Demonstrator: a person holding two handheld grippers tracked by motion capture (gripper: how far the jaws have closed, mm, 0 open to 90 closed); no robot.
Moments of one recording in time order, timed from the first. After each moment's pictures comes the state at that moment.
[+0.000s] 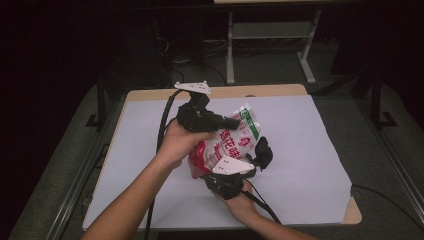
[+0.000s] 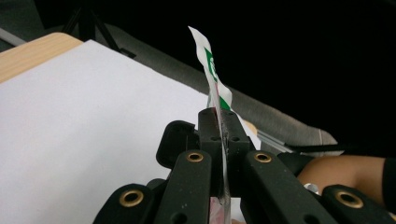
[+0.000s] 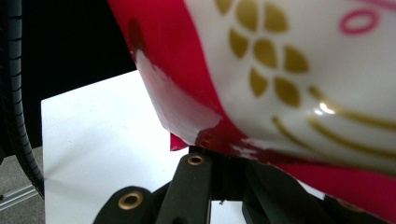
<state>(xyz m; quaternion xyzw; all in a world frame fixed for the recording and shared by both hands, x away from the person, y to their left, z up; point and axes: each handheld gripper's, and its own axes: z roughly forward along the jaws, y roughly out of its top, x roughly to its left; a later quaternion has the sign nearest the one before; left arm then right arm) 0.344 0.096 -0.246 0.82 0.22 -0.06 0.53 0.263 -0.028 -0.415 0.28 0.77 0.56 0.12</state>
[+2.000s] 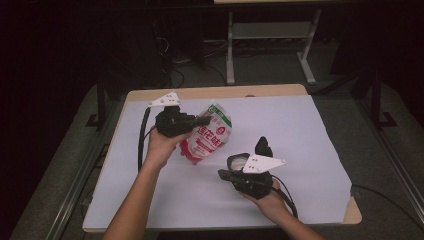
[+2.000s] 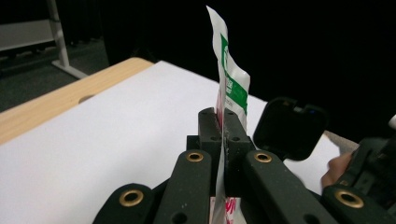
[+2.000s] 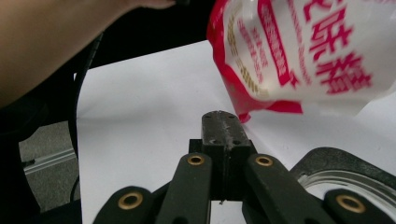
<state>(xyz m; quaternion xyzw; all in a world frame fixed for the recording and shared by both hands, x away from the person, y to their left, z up) 0.378 0.164 -0.319 0.78 0.24 0.05 0.57 0.260 -0.098 -0.401 0.23 0.79 0.55 0.10</state>
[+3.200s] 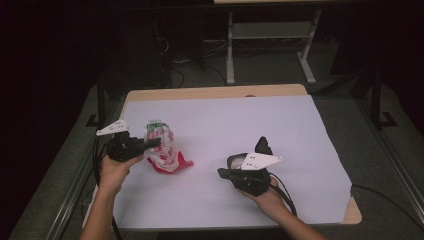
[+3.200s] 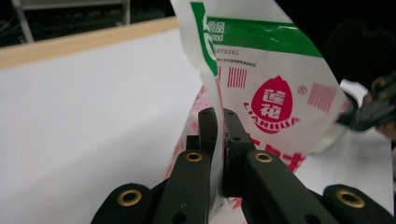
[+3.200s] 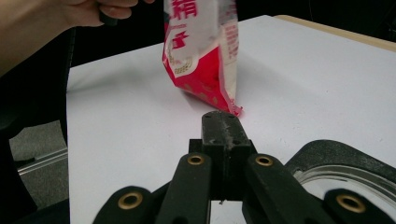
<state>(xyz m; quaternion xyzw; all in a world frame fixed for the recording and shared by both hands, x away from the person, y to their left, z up) 0.333 0.293 -0.364 0.78 0.34 0.09 0.52 0.269 -0.095 -0.408 0.25 0.80 0.54 0.09</state>
